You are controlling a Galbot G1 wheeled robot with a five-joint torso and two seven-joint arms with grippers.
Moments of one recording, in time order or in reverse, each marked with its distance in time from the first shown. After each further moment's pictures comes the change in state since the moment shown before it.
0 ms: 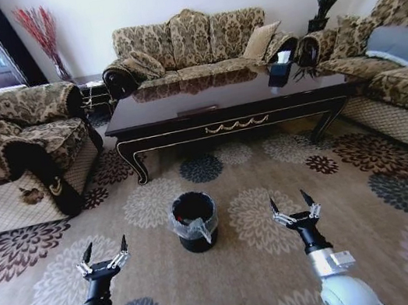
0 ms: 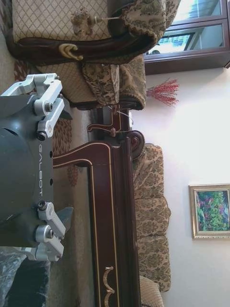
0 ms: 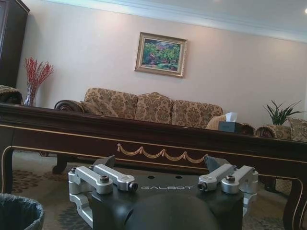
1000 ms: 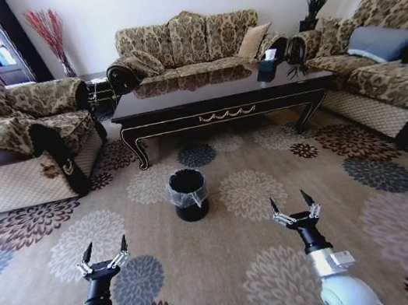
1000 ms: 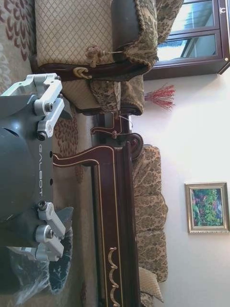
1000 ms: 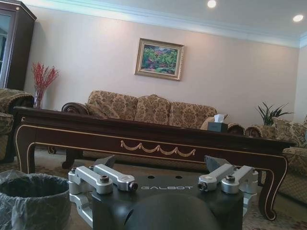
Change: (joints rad) left arm 0.000 0.000 0.000 0.000 0.000 0.000 0.000; right arm 0.000 0.000 0.000 0.000 0.000 0.000 0.000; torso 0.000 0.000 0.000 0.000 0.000
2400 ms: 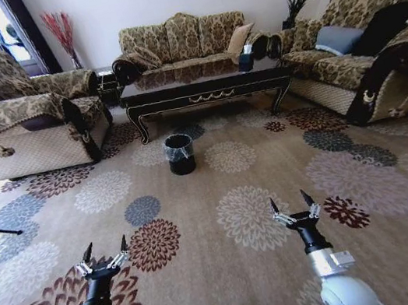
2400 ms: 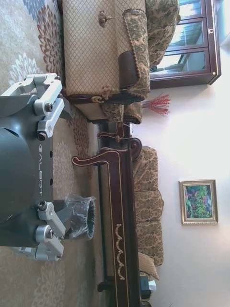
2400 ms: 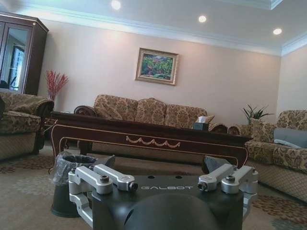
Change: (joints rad) left arm 0.000 0.000 0.000 0.000 0.000 0.000 0.000; right arm 0.000 0.000 0.000 0.000 0.000 0.000 0.000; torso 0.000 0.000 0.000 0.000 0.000
